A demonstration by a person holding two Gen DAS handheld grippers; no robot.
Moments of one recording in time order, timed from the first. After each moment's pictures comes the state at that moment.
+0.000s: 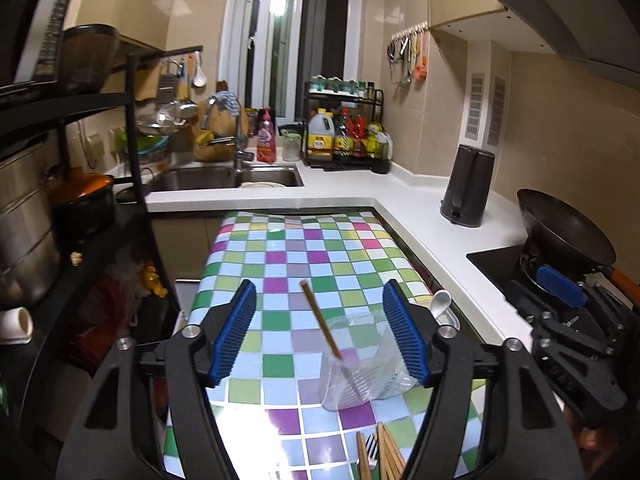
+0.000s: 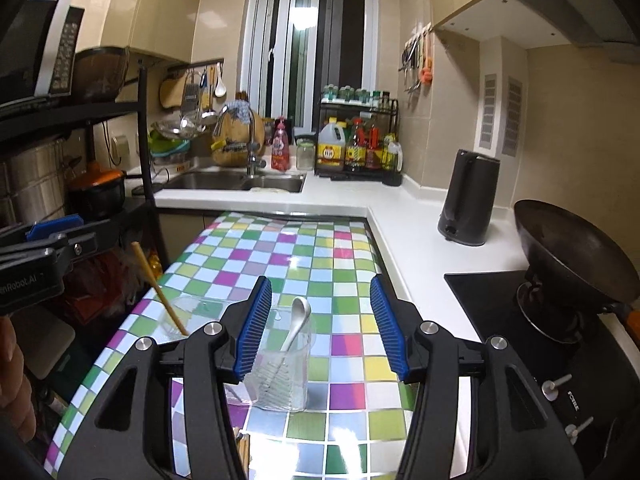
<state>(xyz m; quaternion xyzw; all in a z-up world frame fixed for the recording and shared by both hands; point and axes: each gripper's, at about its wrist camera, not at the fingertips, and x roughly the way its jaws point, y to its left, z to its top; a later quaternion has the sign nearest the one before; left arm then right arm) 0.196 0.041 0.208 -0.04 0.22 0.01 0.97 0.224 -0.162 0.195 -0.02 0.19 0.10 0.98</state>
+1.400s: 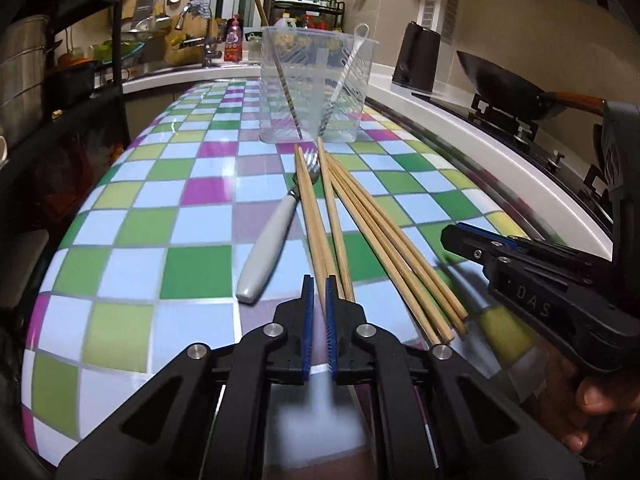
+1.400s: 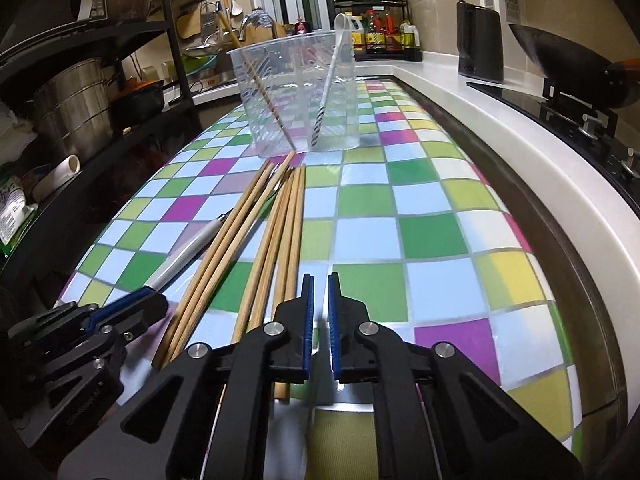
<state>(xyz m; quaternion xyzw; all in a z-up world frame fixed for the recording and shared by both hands) 0.028 -0.014 -0.010 -0.04 0.34 -0.06 0.94 0.070 -0.169 -0.002 0.03 0.36 0.17 0.92</state>
